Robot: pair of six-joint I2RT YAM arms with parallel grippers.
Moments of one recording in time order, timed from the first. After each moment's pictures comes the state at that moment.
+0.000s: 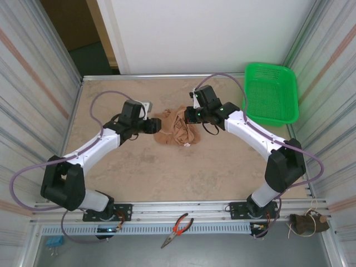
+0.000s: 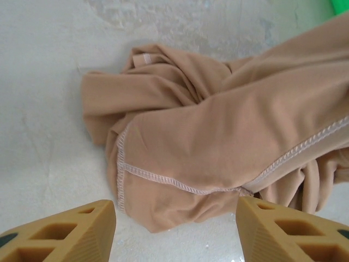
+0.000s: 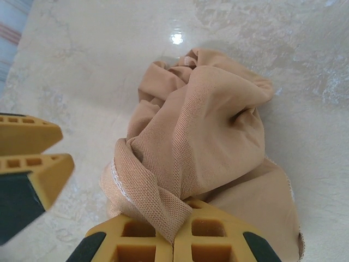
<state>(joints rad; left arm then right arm) -0.44 1.41 0.95 -0.29 0.16 -0.29 0.62 1.60 1.35 -0.54 -0.13 0.49</state>
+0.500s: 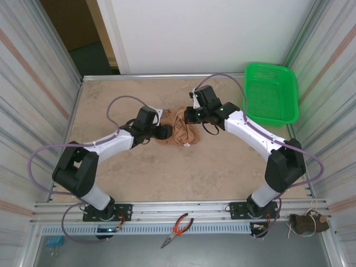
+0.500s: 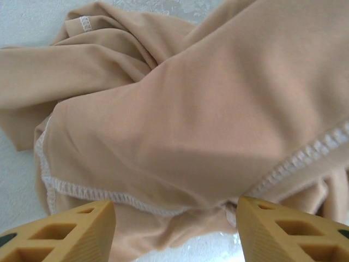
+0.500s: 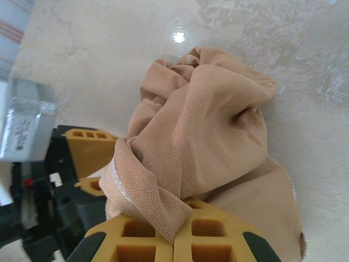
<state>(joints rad) -0.55 1.59 0.94 -0.12 0.13 -0.31 0.61 1.60 1.35 -0.54 -0.14 0.49</state>
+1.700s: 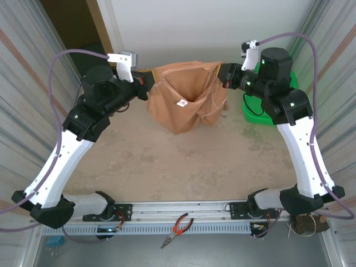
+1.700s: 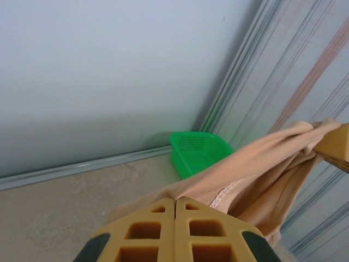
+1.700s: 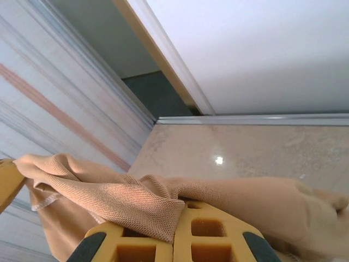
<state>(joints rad) -0.57 1.22 1.63 -0.48 0.08 -0.34 0.39 1.32 1.87 -0.80 -0.27 0.49</state>
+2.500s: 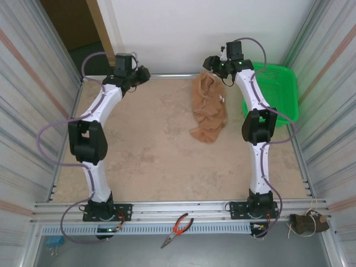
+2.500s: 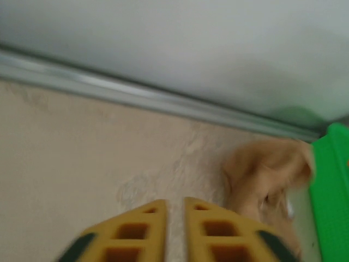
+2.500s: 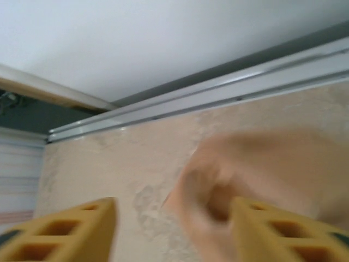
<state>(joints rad) -0.21 1.99 1.80 -0.39 0.22 -0.50 0.16 2.42 2.48 -0.75 -0.35 0.56</state>
